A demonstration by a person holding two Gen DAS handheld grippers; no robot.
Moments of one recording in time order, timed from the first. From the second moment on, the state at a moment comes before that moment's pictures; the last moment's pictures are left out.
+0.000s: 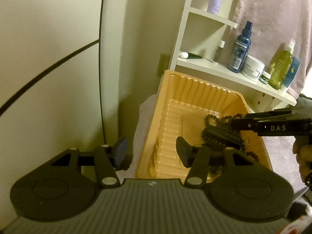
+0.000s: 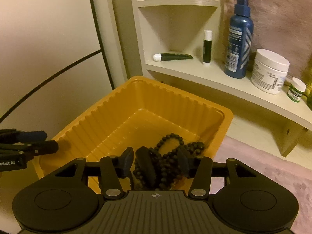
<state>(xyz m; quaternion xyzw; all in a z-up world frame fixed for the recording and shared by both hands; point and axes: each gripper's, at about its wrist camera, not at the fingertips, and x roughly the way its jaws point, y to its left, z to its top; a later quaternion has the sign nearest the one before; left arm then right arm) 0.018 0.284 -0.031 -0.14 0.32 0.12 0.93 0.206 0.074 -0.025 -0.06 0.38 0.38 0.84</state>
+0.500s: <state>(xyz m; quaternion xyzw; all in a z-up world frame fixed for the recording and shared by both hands) 0.010 0.252 -0.002 -0.07 0.31 0.12 0.94 0.173 0.038 -0.006 -0.03 0.37 0.36 0.85</state>
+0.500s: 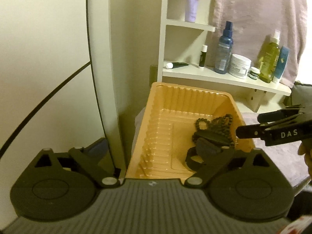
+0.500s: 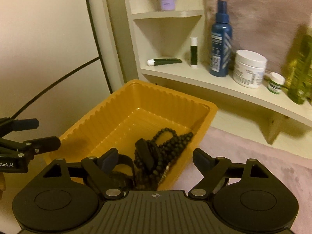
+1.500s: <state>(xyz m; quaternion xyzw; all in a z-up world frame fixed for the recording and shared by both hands) -0.029 0.142 0.036 -0.07 0.35 0.09 0.93 0.072 -0.108 0.018 0.05 0.42 0.23 0.88</state>
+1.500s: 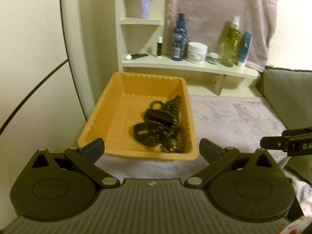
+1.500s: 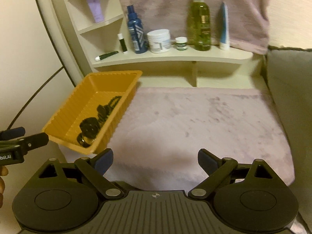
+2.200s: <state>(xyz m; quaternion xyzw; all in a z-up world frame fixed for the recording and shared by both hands) -0.049 0.075 0.024 -0.05 0.38 0.07 0.92 0.017 -0.162 0.014 0.06 0.43 0.18 0.88</state>
